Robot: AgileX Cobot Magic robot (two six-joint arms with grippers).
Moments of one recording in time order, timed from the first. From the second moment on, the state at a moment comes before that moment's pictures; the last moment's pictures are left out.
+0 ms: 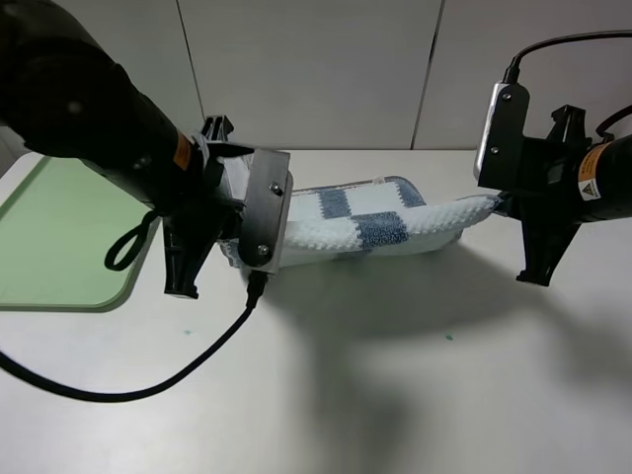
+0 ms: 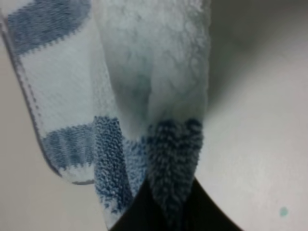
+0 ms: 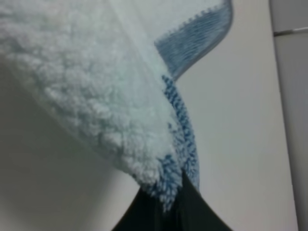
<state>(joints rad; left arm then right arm) -0.77 1.53 -0.95 0.24 0.48 0.82 0.39 1.30 -0.61 -0.54 0.30 -0.50</state>
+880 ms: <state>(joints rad) -0.77 1.49 -0.97 0.30 0.50 0.77 0.39 1.24 -0.69 -0.48 0.38 -0.54</state>
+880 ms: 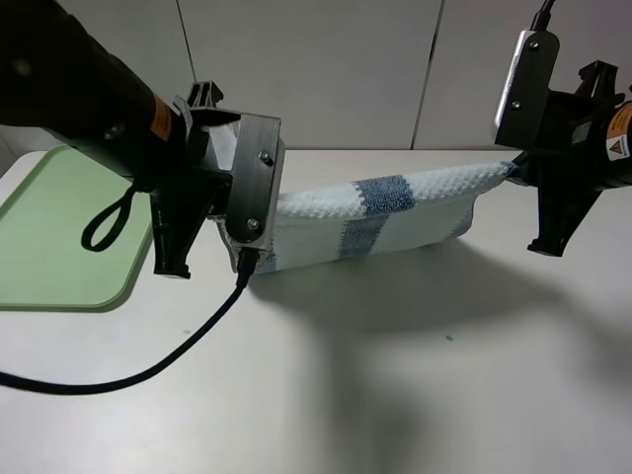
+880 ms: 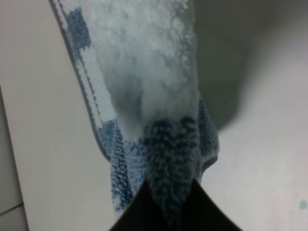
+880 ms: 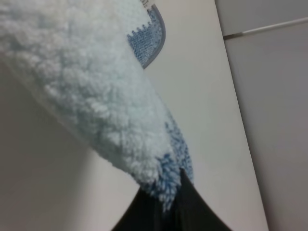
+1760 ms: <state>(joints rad) -0.67 1.73 -1.06 0.51 0.45 0.54 0.39 1.57 -0.86 -0.43 0.39 -0.57</state>
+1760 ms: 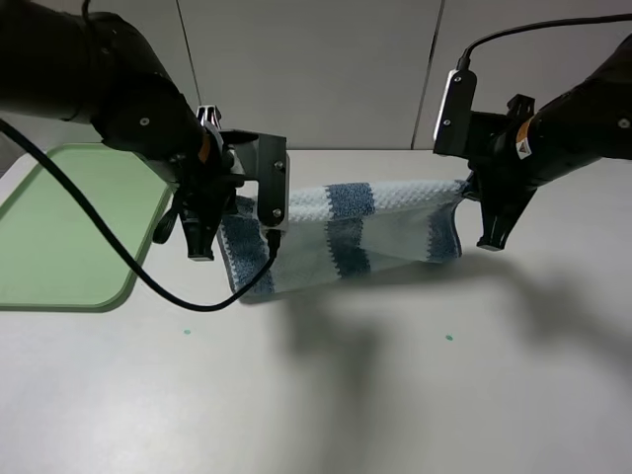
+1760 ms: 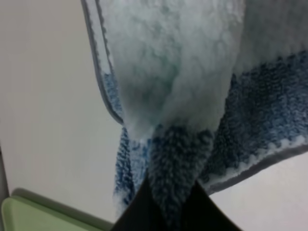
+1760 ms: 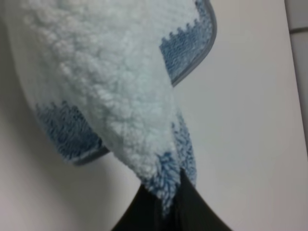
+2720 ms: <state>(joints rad) -0.64 1.83 -1.07 0.52 0.39 0.52 0.39 1.71 -0.91 -0.44 0.24 -0.60</state>
